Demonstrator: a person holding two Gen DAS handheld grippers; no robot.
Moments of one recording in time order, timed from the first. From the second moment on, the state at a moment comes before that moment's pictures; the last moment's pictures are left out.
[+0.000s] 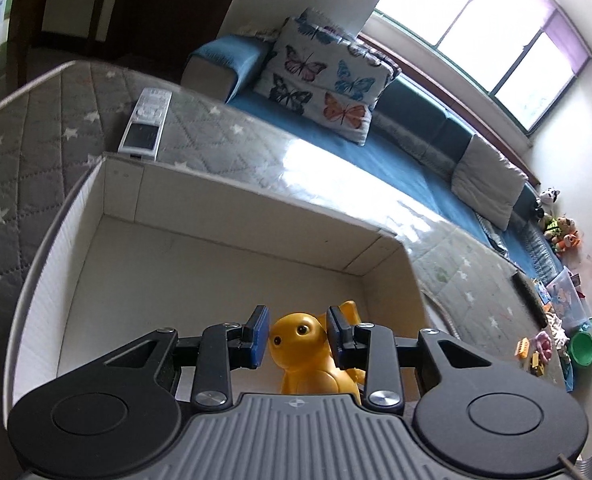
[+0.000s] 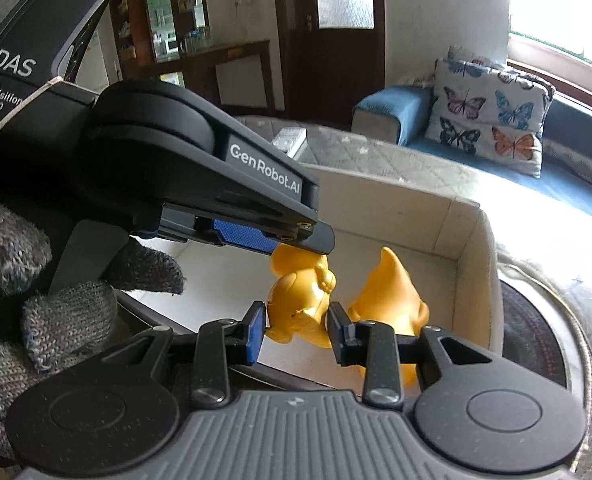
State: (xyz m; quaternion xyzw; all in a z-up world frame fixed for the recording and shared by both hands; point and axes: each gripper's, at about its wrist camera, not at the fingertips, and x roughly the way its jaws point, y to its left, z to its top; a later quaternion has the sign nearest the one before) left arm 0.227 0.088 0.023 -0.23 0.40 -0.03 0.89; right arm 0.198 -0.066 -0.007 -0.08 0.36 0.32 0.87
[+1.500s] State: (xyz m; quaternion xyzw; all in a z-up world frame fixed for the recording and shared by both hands) left arm 0.202 0.065 0.038 -0.20 0.39 -0.04 0.90; right arm 0.157 -0.102 0.019 -0.09 0.33 0.29 0.89
